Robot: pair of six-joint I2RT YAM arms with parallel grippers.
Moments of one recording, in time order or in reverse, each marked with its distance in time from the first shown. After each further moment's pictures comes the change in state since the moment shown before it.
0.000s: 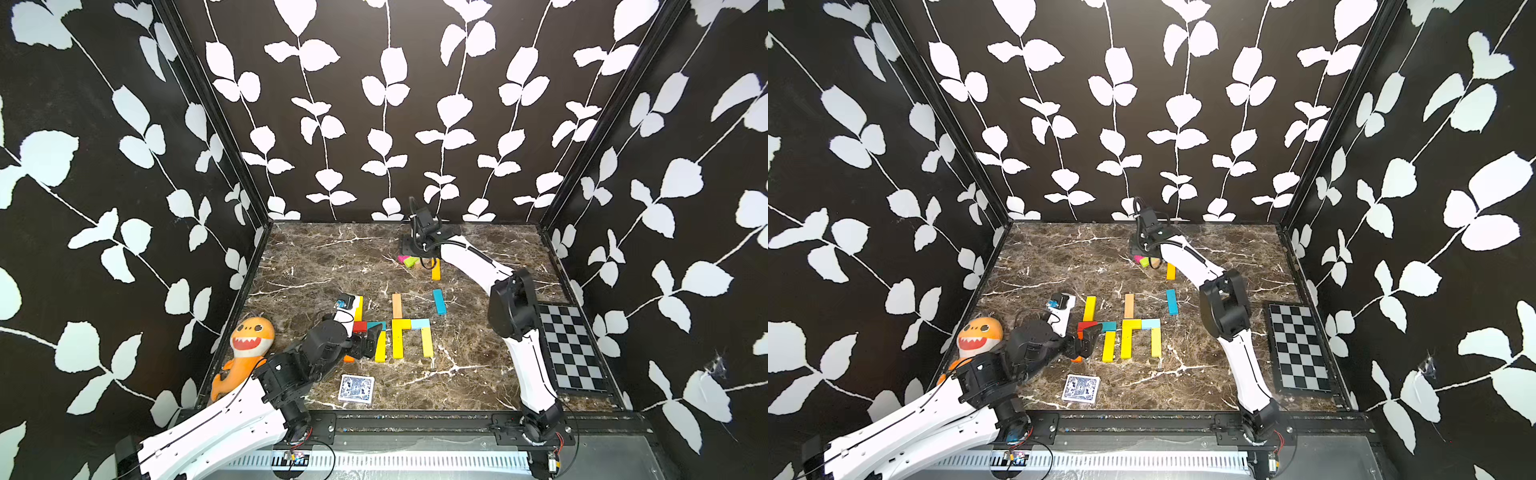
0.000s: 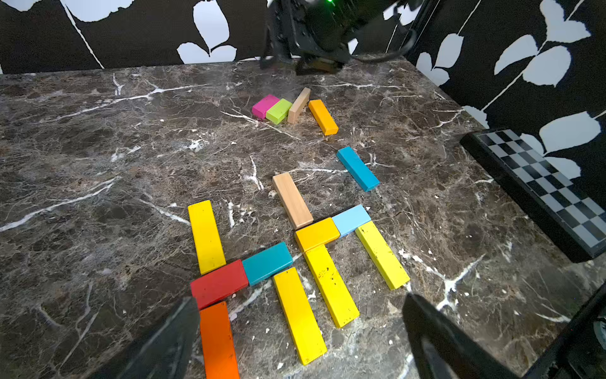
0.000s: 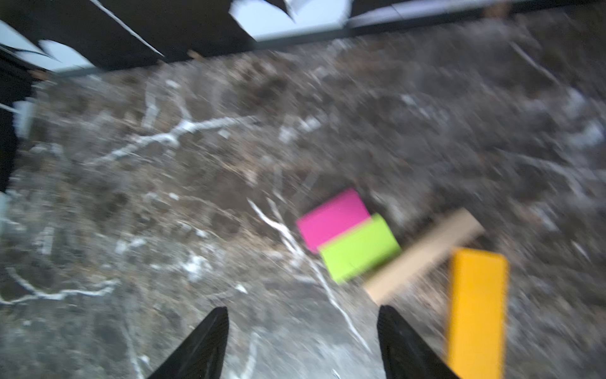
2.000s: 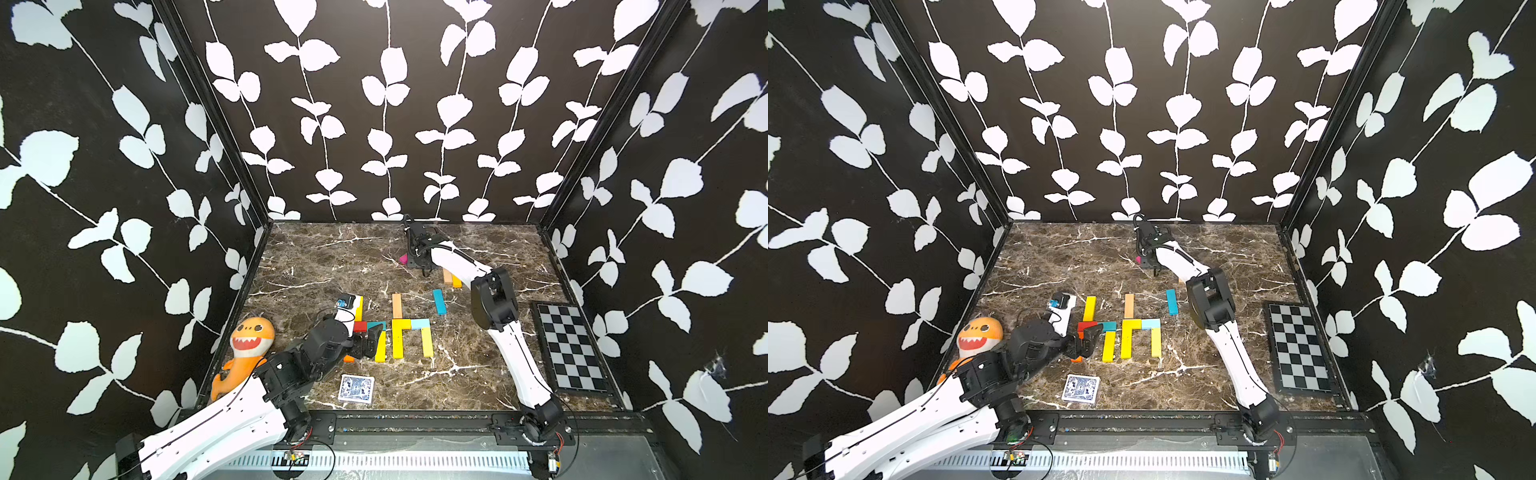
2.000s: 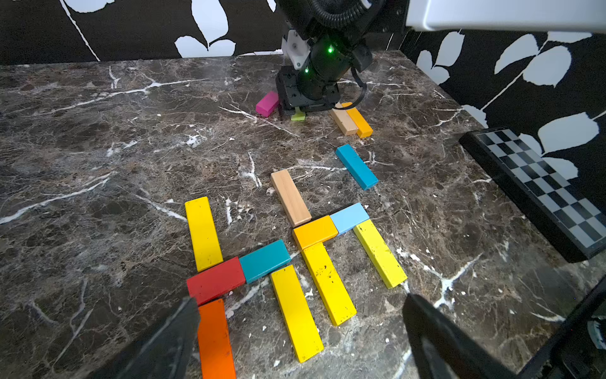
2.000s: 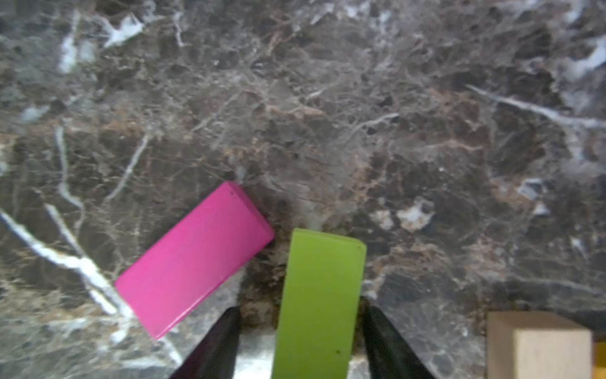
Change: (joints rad) left arm 0.000 0.013 0.006 -0.006 0.006 -0.016; right arm -0.038 0.195 0.058 -0.161 0.189 0.013
